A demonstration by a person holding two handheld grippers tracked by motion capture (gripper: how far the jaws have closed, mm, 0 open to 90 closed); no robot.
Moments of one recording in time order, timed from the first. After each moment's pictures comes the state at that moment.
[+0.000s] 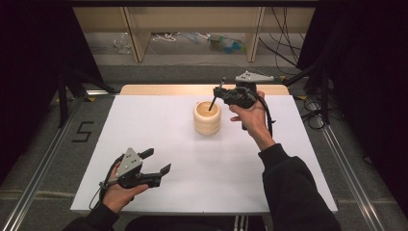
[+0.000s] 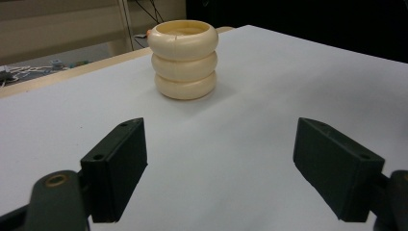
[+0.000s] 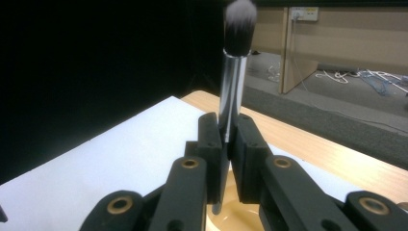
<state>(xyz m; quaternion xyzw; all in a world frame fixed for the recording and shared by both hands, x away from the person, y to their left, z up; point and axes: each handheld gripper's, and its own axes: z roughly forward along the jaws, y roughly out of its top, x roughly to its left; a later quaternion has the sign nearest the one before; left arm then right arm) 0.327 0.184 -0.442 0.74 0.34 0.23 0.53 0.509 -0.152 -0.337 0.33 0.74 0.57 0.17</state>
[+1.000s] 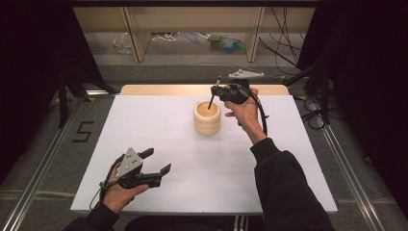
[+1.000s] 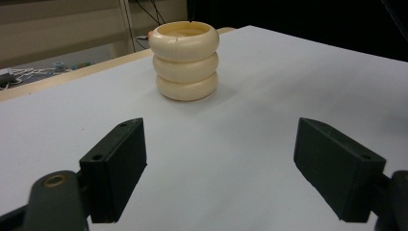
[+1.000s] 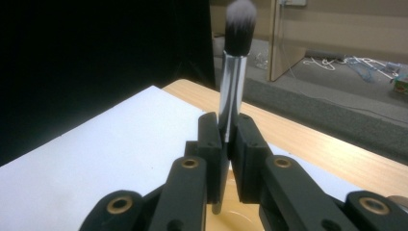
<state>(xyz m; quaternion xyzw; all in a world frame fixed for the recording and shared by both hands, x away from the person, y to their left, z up) 0.327 0.184 -0.442 0.74 0.34 0.24 0.53 0.538 -0.140 -0.352 0.35 0.75 0.54 0.17</state>
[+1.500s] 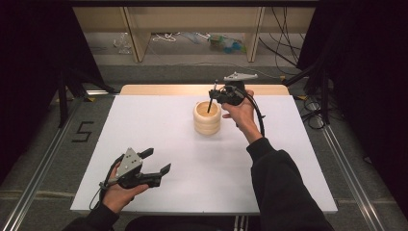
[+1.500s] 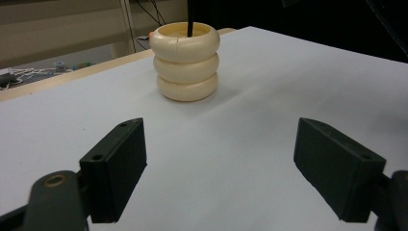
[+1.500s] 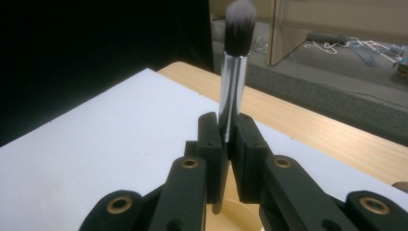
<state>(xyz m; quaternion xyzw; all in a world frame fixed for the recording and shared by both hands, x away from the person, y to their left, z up) 0.327 0.184 -0.441 0.74 0.34 0.24 0.53 0.547 -0.133 -0.367 0.36 0.77 0.51 0.16</state>
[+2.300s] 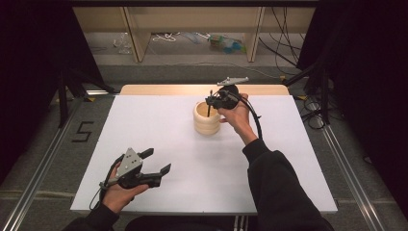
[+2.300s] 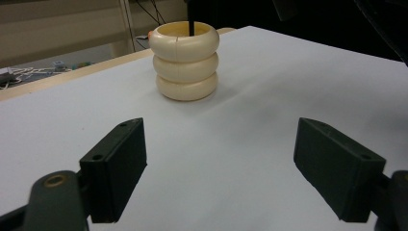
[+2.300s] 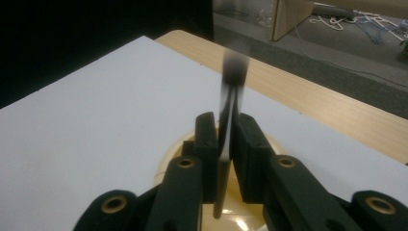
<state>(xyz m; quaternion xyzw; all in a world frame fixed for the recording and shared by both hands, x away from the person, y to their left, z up) 0.326 0.183 -0.442 0.74 0.34 0.23 0.53 0.550 -0.120 -0.383 0.36 0.79 0.47 0.15</state>
